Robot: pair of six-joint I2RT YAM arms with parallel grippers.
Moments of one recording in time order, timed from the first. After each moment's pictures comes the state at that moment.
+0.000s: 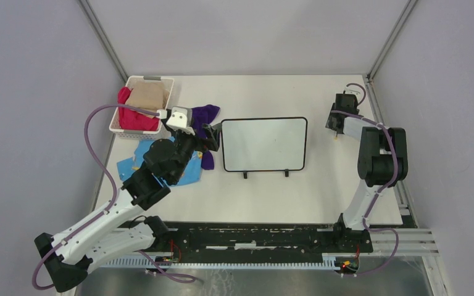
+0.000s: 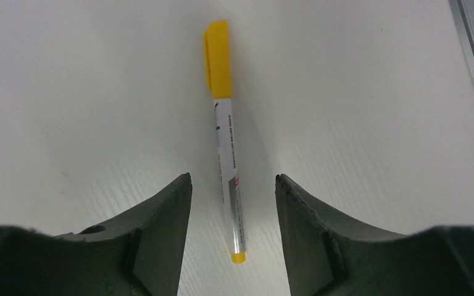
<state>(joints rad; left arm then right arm) -0.83 0.81 0.82 0.01 -0.49 -0.13 -0.04 1.89 1.14 -0.06 0.33 0.22</state>
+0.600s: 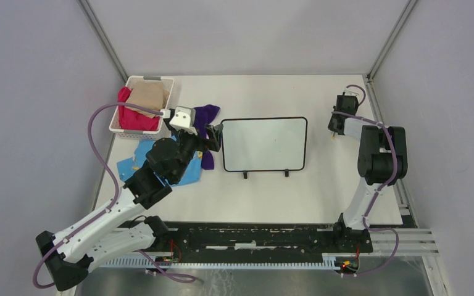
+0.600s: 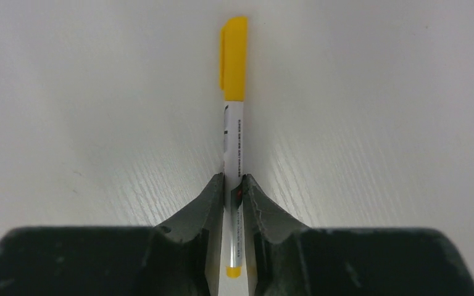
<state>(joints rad) -0.83 0.83 0.82 0.01 -0.49 -0.11 -0.07 1.93 1.14 -0.04 0.25 0.23</state>
